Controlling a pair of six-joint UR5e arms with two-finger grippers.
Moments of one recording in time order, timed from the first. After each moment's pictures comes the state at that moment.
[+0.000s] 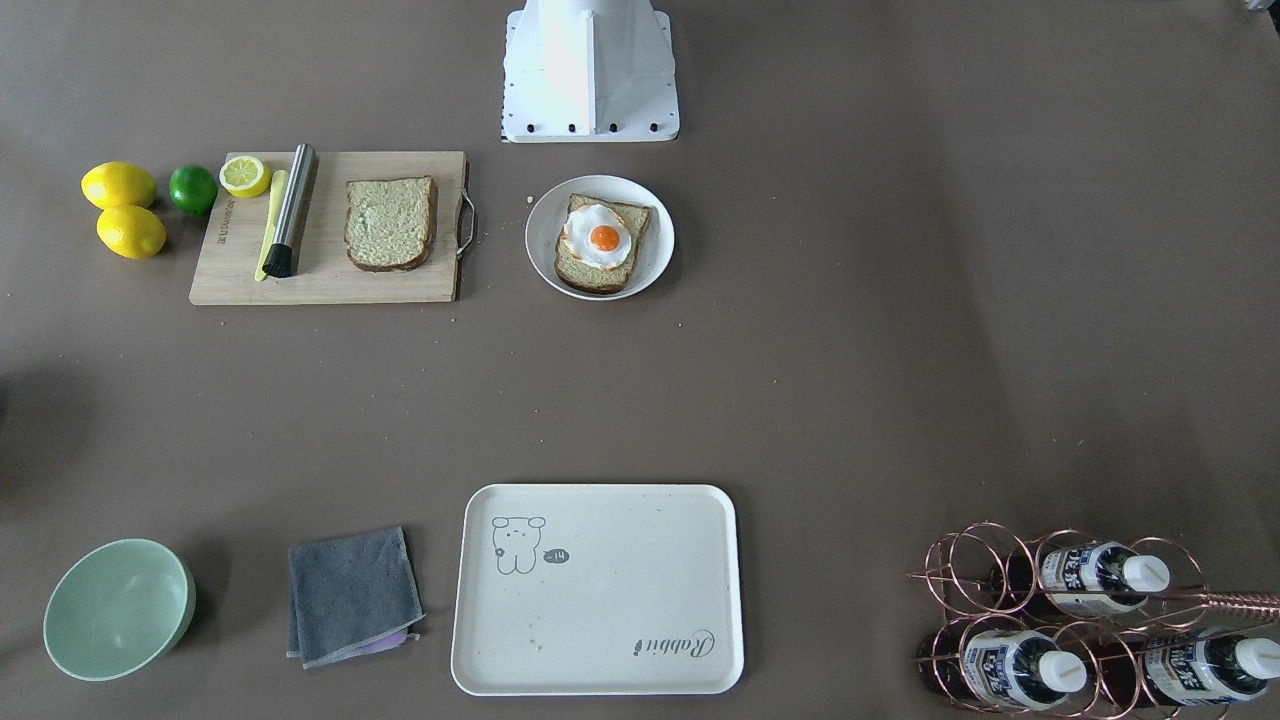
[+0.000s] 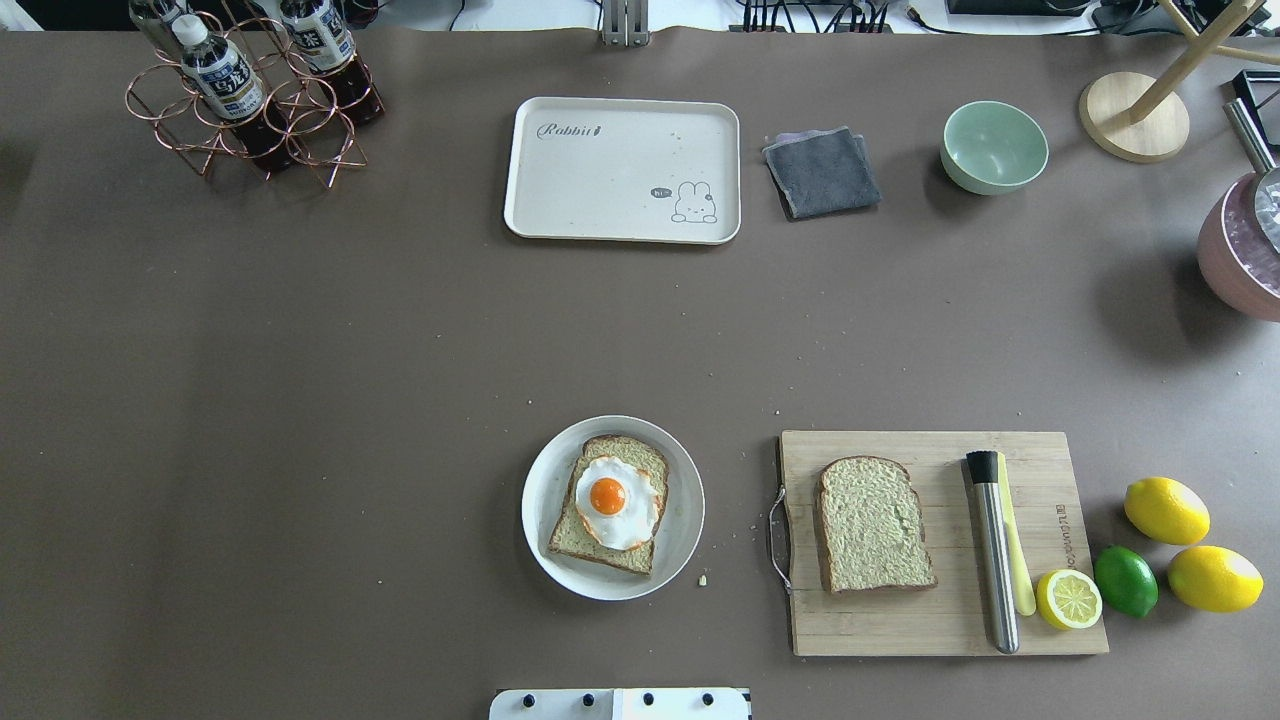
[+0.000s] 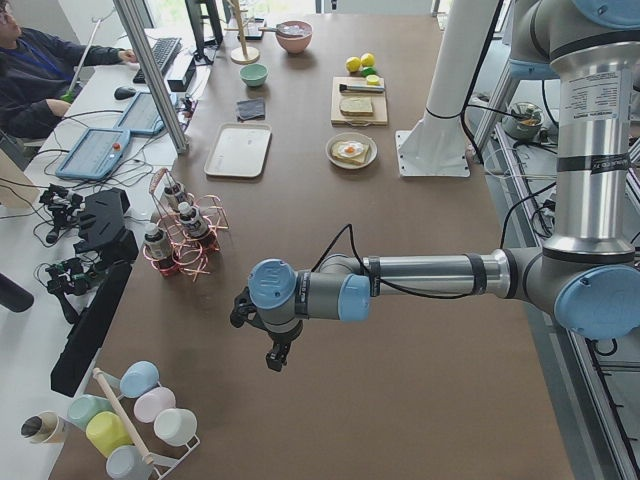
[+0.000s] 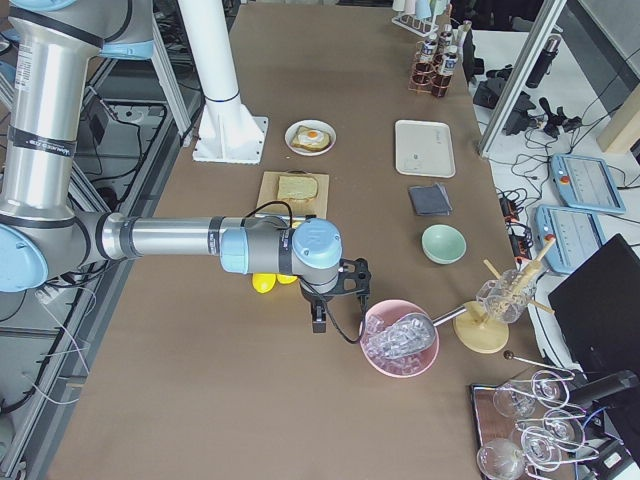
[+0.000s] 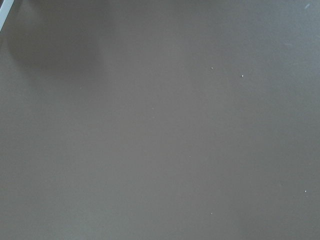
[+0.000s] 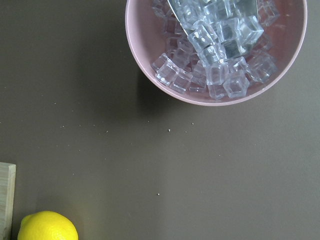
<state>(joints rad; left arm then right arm) -1.55 -1.53 -1.58 -1.65 -2.42 0.28 1.57 -1.81 1.86 -1.55 2.44 -0.05</state>
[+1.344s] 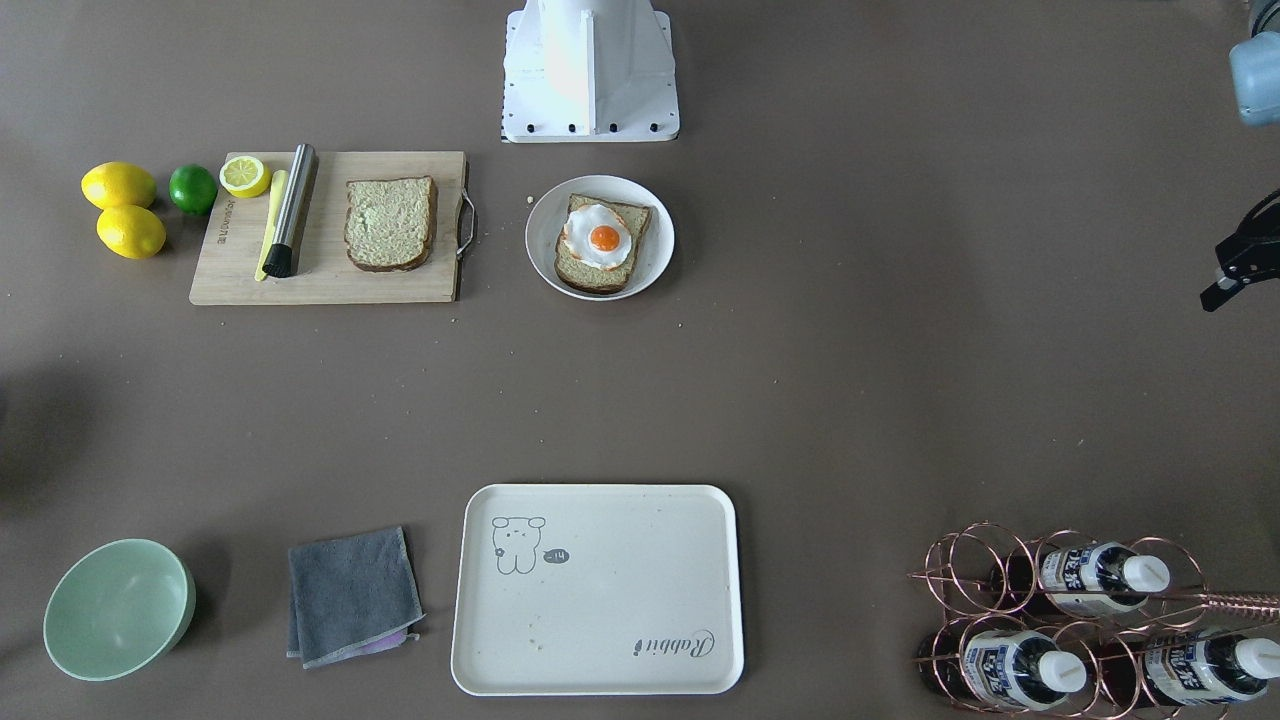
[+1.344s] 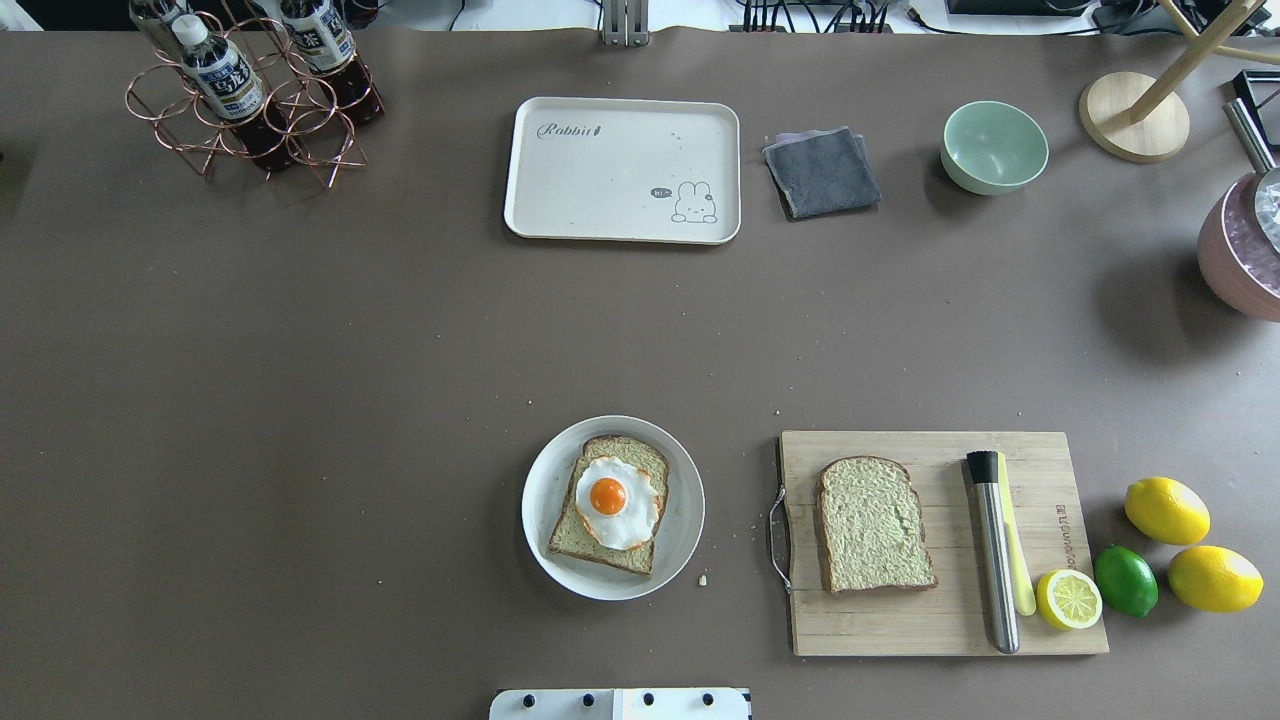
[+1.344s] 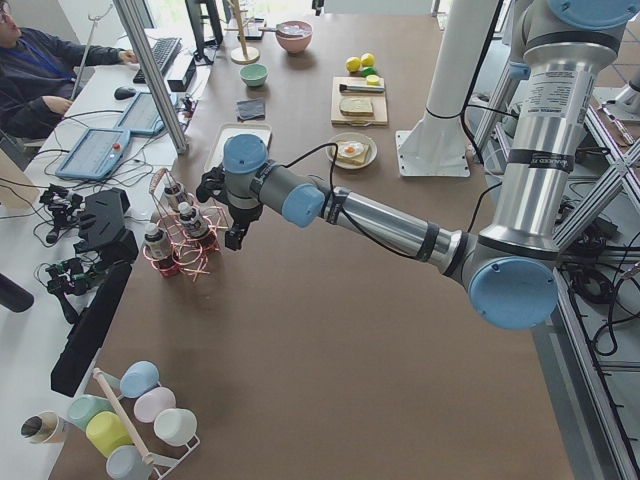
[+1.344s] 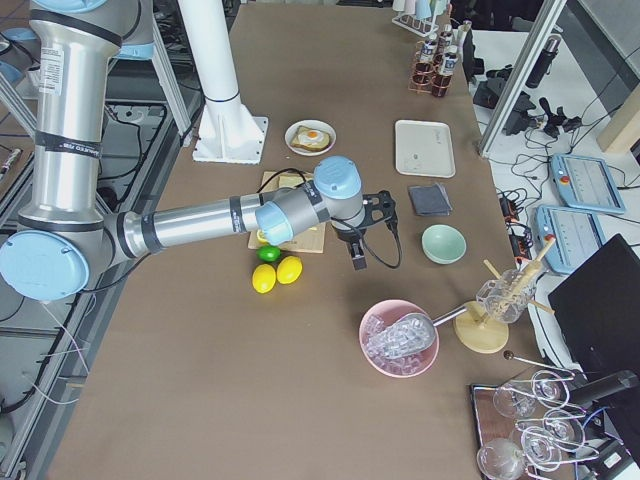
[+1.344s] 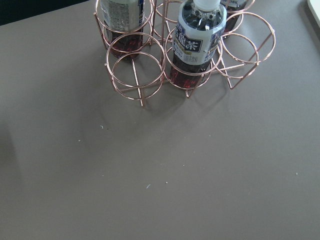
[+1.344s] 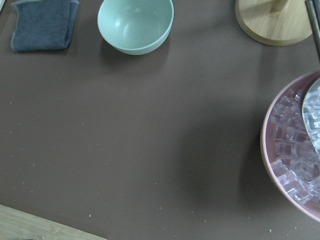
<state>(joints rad) -1.33 -1.72 -1.77 -1.85 -2.37 -0.34 1.35 -1.71 1.97 -1.26 2.39 0.36</state>
